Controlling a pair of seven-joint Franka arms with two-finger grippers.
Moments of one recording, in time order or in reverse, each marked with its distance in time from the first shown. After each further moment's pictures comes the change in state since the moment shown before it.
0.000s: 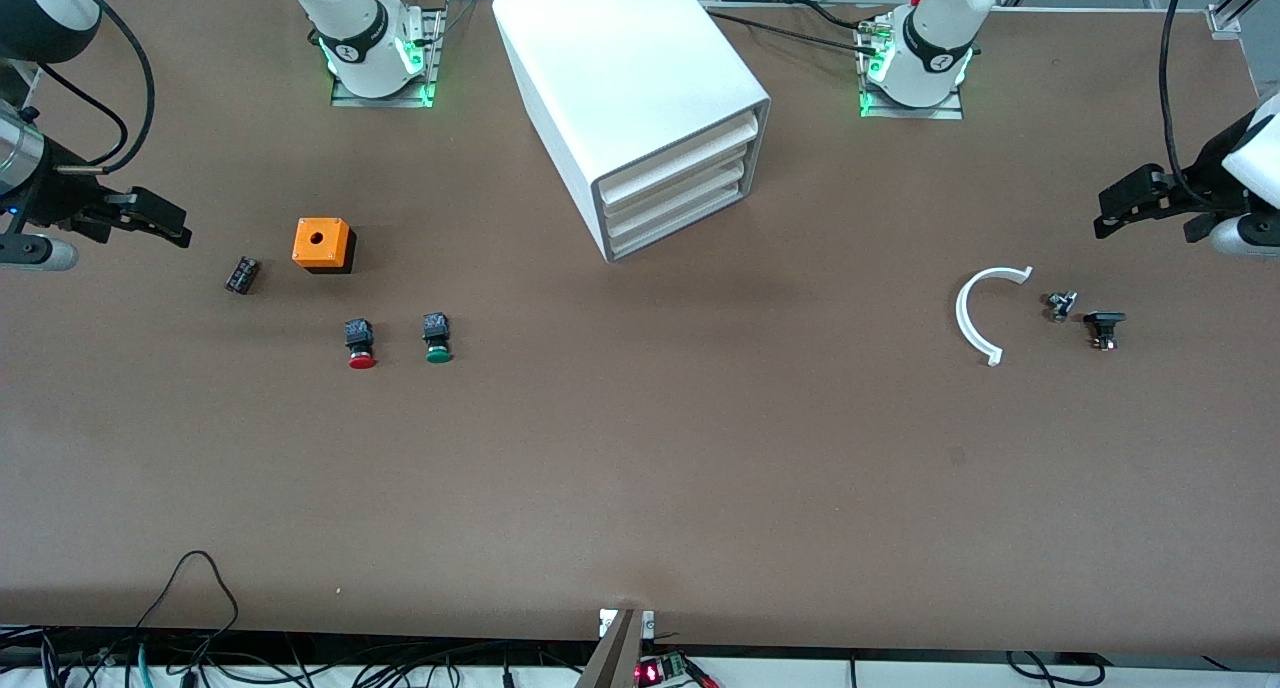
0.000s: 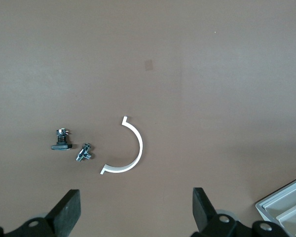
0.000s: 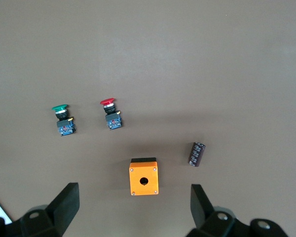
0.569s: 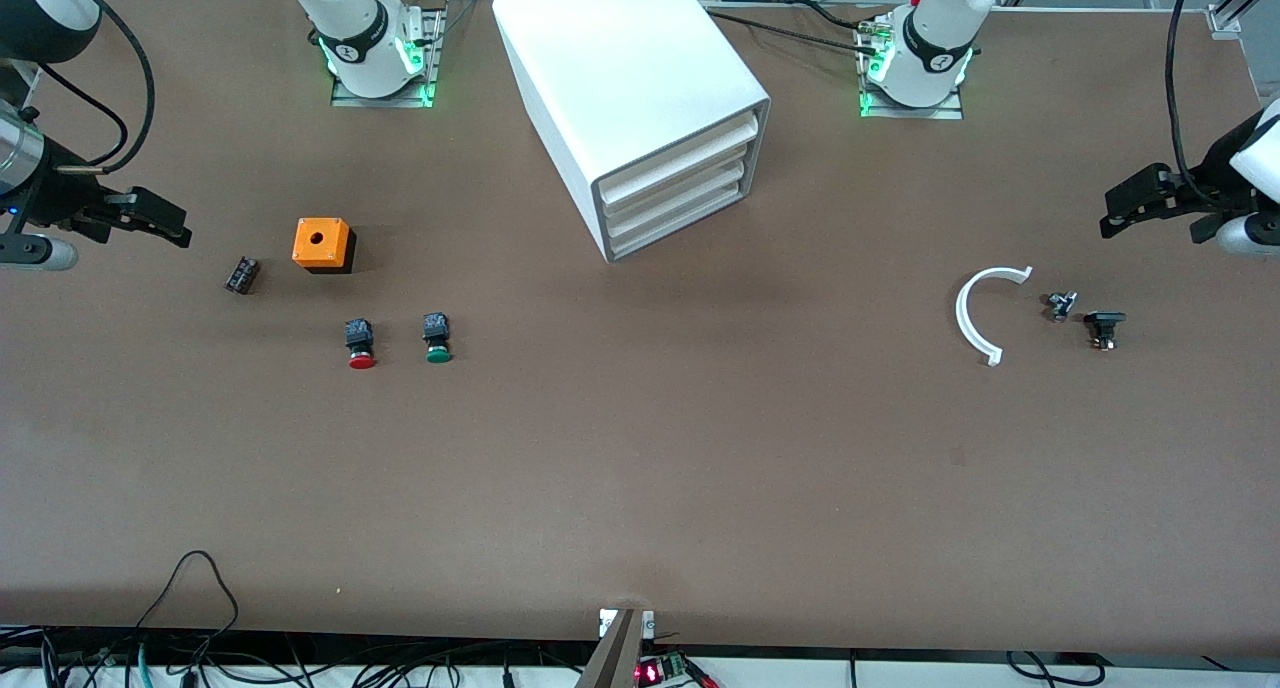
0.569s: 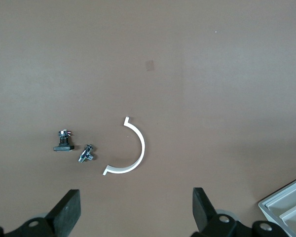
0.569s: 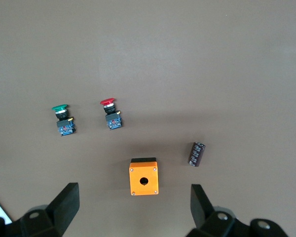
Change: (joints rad) left arm 0.010 0.000 0.000 0.001 0.000 0.002 0.023; right arm 0.000 0.000 0.000 0.000 0.000 0.000 0.000
